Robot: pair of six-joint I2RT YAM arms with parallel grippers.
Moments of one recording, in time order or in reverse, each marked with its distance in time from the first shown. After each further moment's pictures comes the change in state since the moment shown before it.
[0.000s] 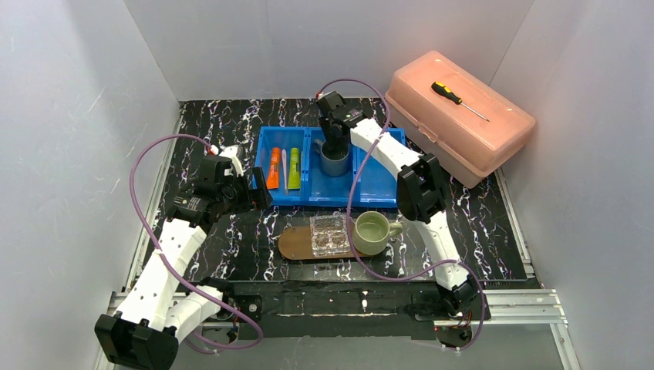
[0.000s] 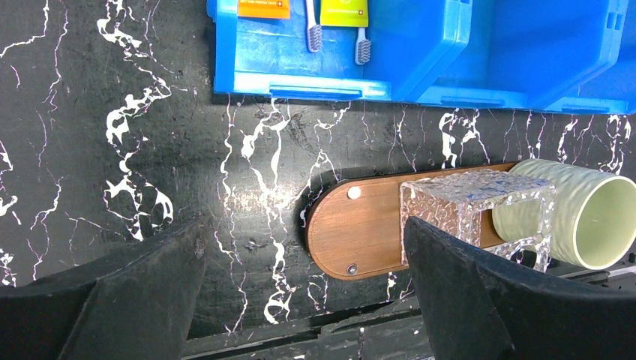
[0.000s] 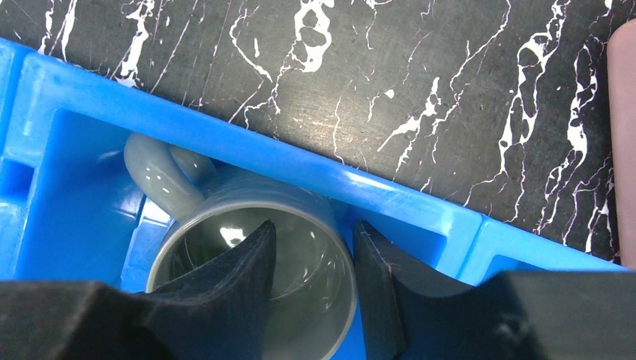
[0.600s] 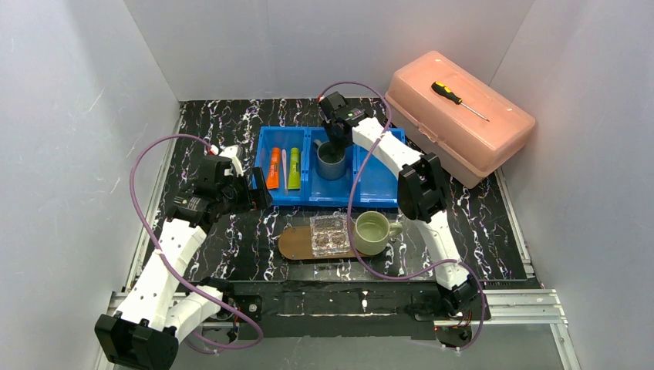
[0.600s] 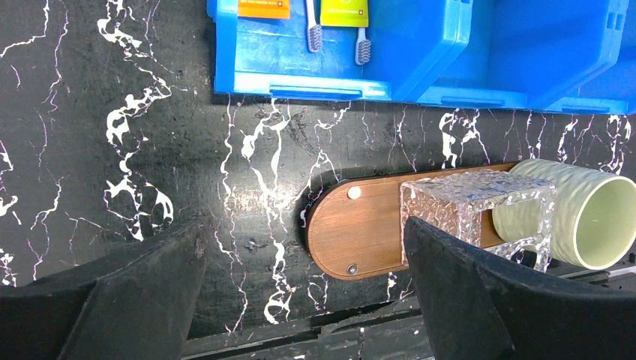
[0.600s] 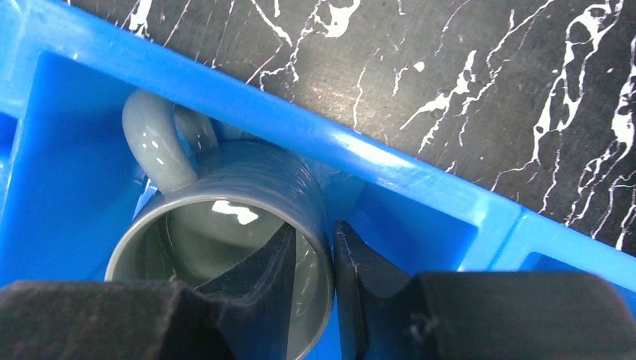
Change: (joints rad) left arm 0.000 0.000 0.000 -0.002 0.000 0.000; right arm -0.012 0.000 0.000 -0.052 -0.083 -0.011
